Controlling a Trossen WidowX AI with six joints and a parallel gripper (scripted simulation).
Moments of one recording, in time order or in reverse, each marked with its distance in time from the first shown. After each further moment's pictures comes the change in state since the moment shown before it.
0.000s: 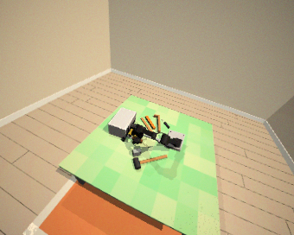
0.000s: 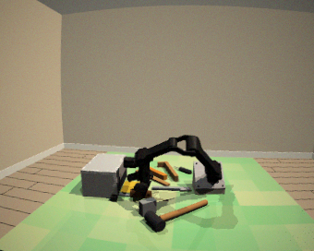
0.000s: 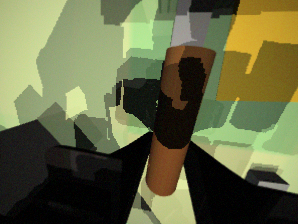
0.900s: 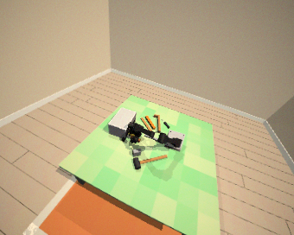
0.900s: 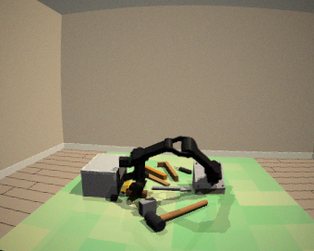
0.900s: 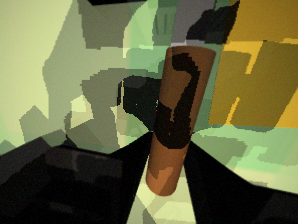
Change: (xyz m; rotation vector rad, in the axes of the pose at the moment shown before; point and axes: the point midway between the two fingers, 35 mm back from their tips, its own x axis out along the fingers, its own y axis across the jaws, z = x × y) arm 0.000 0.000 0.024 -0.001 -0.001 0.000
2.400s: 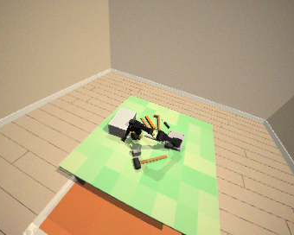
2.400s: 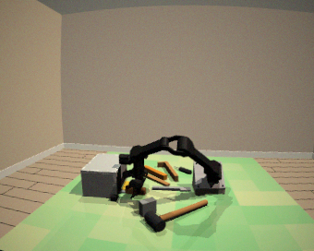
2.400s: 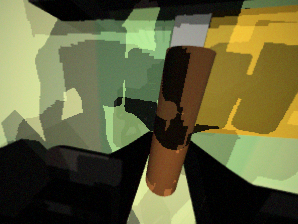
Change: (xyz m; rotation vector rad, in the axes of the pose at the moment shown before) arm 0.000 -0.032 0.013 -0.011 -0.005 0.007
